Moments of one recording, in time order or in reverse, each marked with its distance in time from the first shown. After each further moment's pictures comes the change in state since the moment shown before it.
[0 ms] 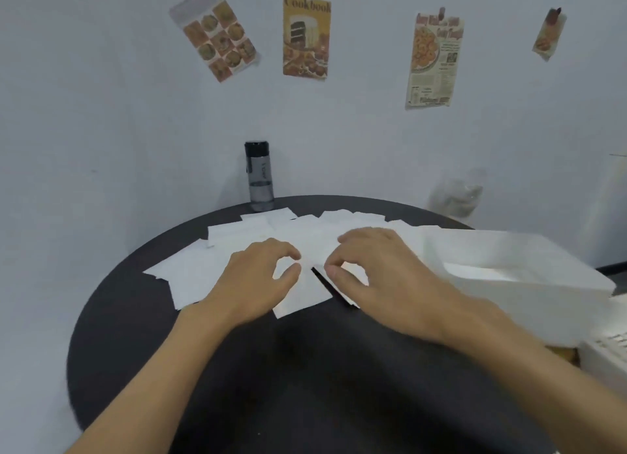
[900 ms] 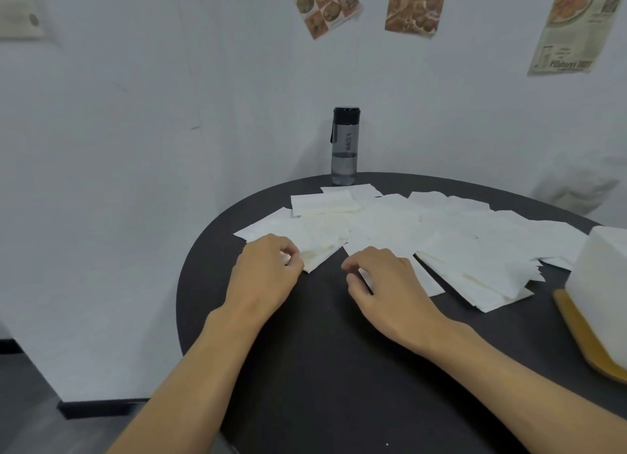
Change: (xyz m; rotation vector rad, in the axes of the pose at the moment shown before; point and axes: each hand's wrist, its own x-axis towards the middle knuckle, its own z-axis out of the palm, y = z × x) left_hand -0.041 -0.111 -0.013 -0.095 0.281 -0.437; right_hand 0.061 -0.042 0.143 0.148 -0.100 0.099
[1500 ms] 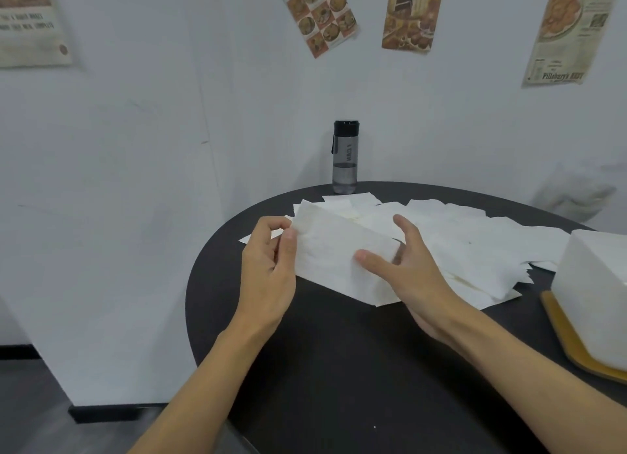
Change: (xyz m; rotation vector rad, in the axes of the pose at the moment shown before) left_hand -0.037 0.036 -0.010 -0.663 0.268 0.220; right_hand -0.001 0.009 -0.026 0.883 0.123 0.349
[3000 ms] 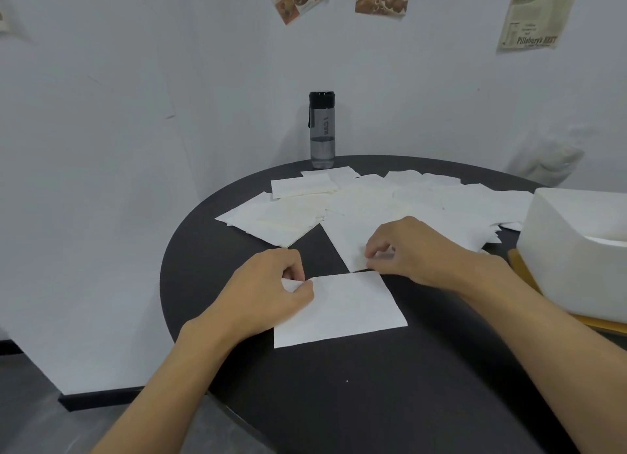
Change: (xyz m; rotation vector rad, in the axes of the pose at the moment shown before) left_hand -0.025 -0.016 -0.009 0.620 -0.610 -0.066; right_hand 0.003 -0.002 -0.053 -1.024 -0.313 -0.237
